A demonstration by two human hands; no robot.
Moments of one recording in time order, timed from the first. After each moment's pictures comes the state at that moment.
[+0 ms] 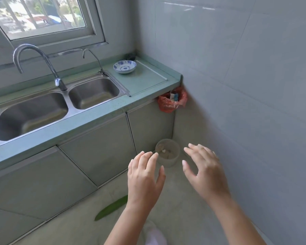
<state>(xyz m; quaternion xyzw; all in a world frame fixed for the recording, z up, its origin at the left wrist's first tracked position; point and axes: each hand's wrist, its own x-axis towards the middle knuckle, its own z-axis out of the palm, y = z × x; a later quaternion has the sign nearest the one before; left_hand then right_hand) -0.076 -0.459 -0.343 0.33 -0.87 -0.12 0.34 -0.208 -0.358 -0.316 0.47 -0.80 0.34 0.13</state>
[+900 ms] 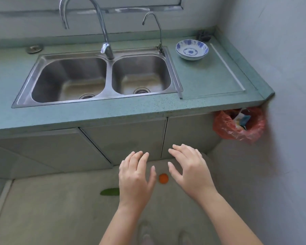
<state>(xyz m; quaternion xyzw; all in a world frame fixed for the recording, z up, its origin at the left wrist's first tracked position) -0.128 -0.647 -0.412 0.57 -0.75 -0.06 0.33 -0.286 -0.632 -0.382 0.69 -0.67 0.28 -0.05</state>
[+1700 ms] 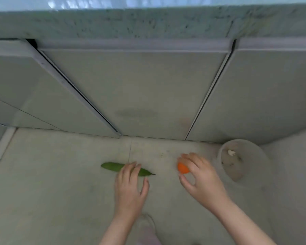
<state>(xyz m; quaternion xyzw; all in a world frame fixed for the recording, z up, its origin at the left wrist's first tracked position) -0.095 -0.663 -0.777 0.68 -0.68 -0.11 0.25 -0.307 -0.697 -0.747 0.77 -0.56 0.23 -0.19</state>
